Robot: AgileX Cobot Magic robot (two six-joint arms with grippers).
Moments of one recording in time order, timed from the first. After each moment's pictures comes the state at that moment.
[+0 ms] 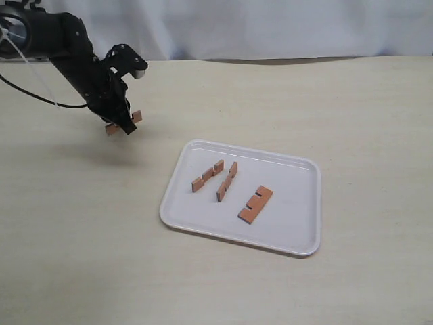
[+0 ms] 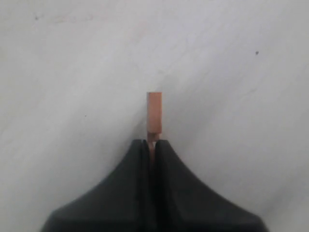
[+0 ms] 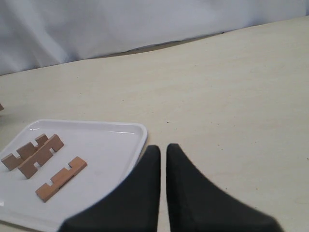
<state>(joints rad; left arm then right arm) -0.23 2.24 -1.63 -0.23 0.76 0.84 -0.21 0.00 0.00 0.02 0.37 0.17</state>
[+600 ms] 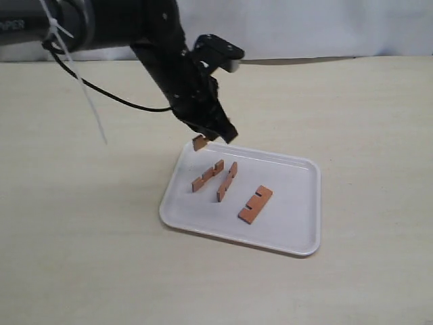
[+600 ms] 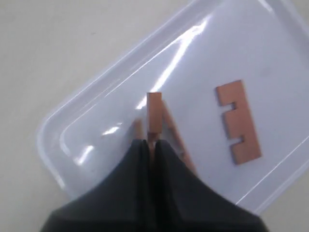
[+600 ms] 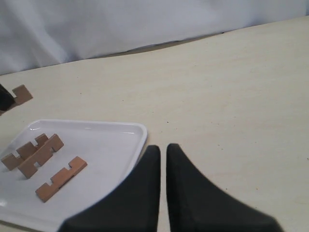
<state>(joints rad) -0.63 2.08 -1.63 -0.26 0.87 0.45 -0.21 0.00 0.00 0.02 0.37 0.17</state>
